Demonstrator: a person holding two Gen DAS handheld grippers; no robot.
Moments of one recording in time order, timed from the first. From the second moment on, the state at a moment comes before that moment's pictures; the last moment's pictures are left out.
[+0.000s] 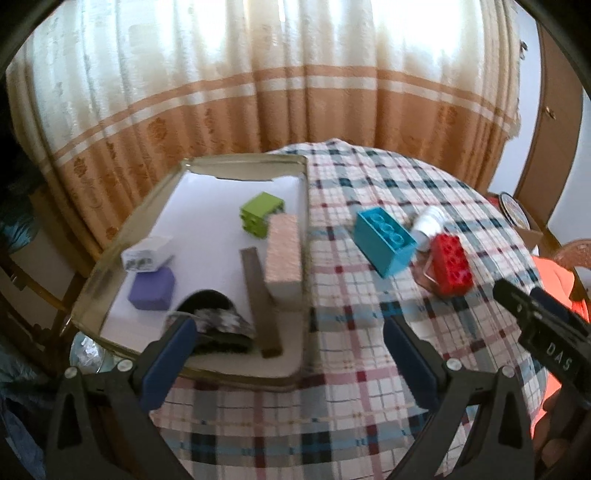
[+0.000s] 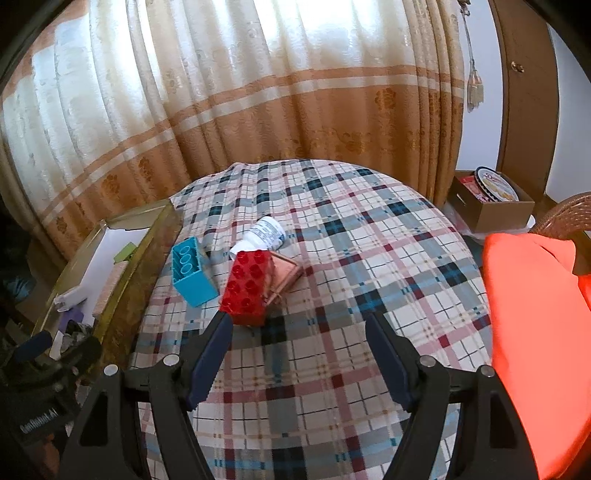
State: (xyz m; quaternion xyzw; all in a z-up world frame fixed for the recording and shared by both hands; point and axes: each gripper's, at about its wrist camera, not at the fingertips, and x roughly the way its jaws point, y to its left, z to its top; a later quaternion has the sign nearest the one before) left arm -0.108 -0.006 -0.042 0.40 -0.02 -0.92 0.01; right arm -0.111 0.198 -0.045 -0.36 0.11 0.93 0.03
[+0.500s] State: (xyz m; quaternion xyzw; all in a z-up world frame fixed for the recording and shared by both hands) left arm -0.104 0.013 -0.053 0.41 -0.04 -0.91 -0.02; right arm -0.125 0.191 -0.042 -0.36 0.09 0.93 0.01
